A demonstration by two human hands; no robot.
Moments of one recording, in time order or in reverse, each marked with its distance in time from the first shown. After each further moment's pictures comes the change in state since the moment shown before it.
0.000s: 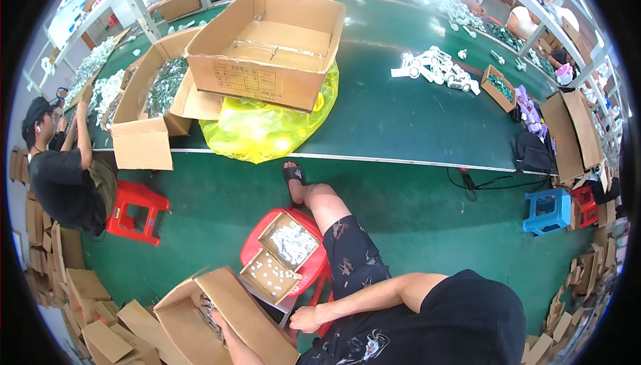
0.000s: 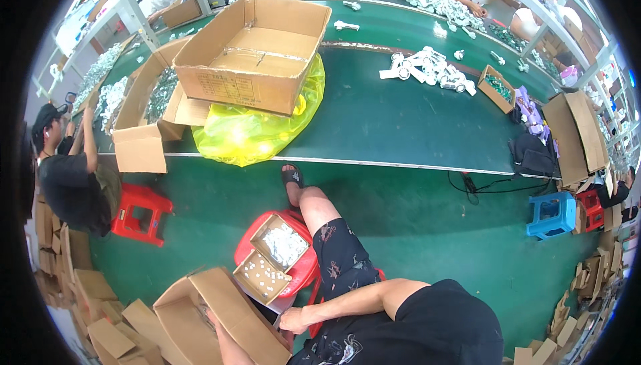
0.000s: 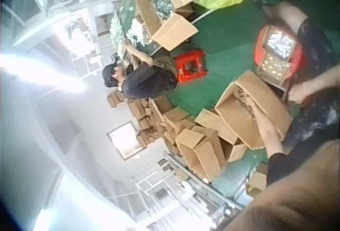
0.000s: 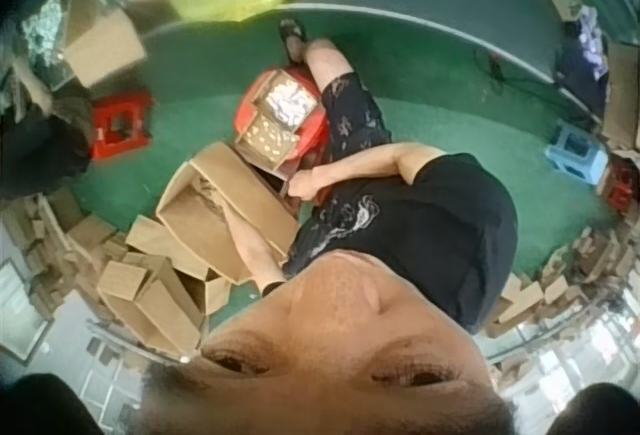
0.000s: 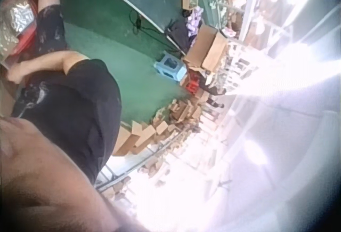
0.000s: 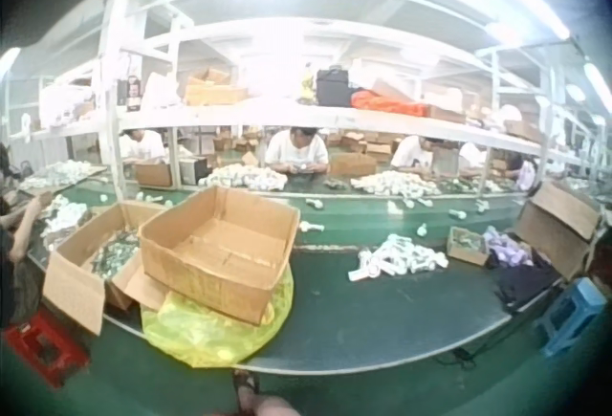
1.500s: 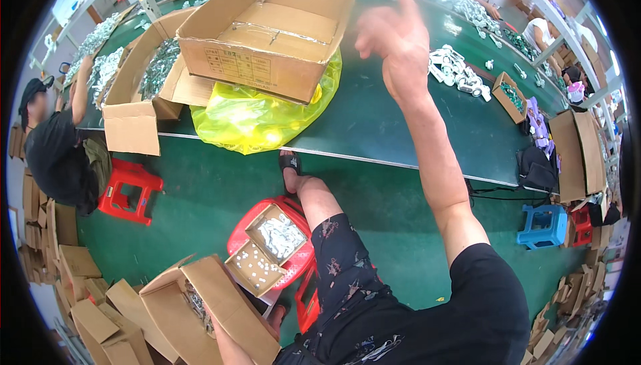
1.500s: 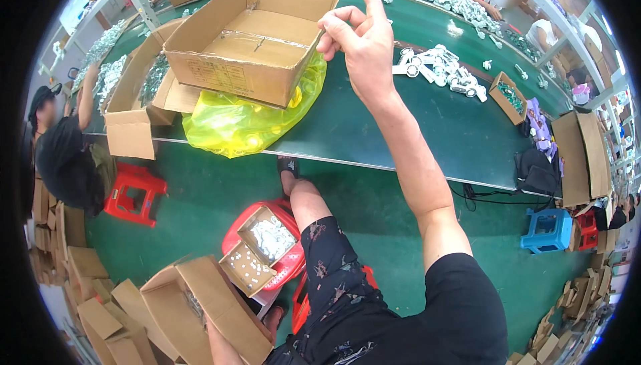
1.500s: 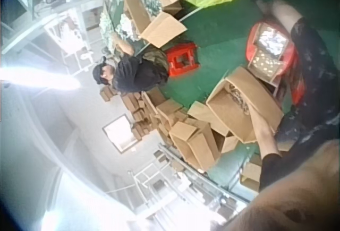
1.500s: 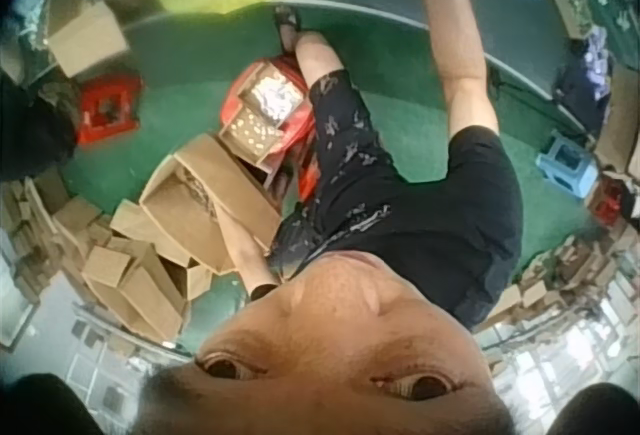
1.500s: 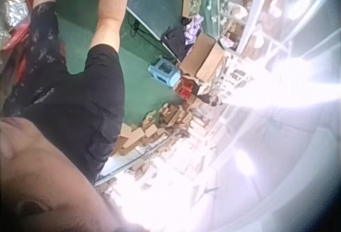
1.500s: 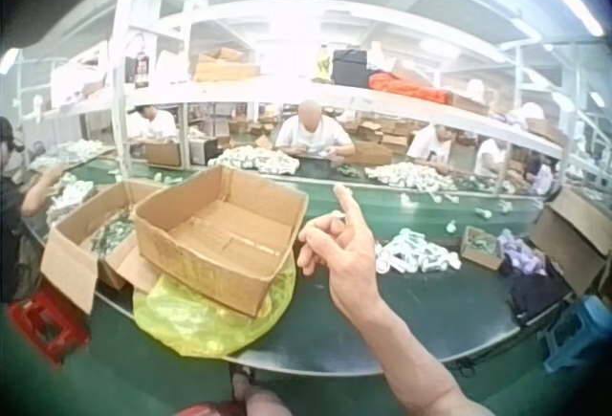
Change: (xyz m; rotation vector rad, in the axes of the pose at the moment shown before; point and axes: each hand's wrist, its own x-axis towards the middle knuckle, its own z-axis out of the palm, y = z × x) left_hand -0.159 0.044 0.027 -0.560 -0.338 -0.196; right_hand -0.280 -0.003 -0.564 0.287 1.680 -0.321
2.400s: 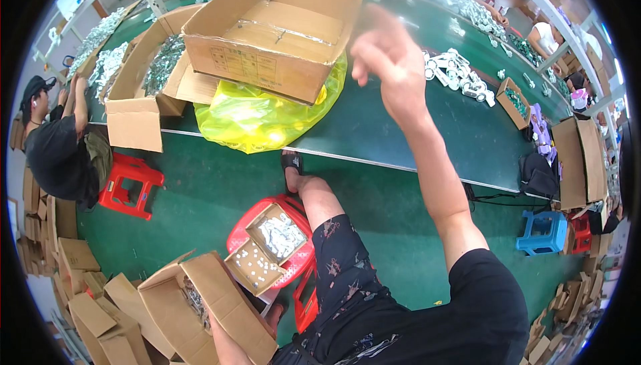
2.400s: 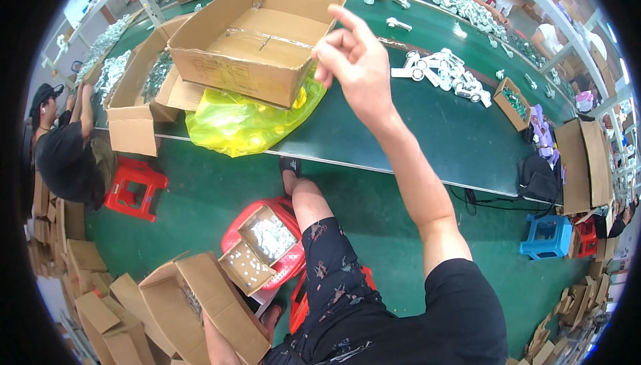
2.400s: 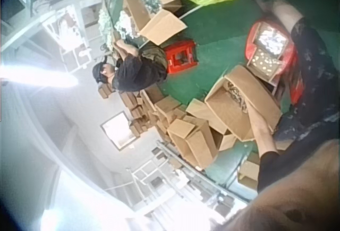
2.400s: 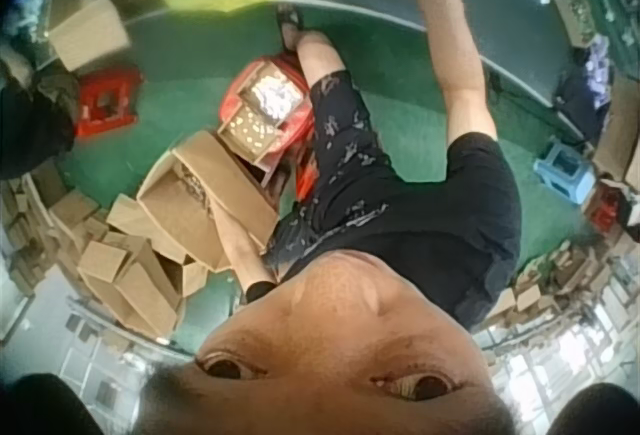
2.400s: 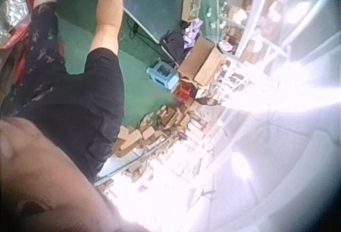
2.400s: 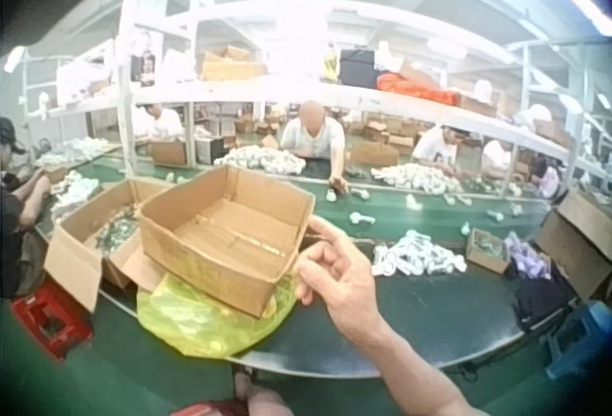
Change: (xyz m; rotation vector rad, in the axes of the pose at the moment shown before) left_hand 0.005 -0.015 0.000 -0.060 0.009 -0.002; right_hand -0.024 0.000 0.001 -0.046 -0.106 0.136
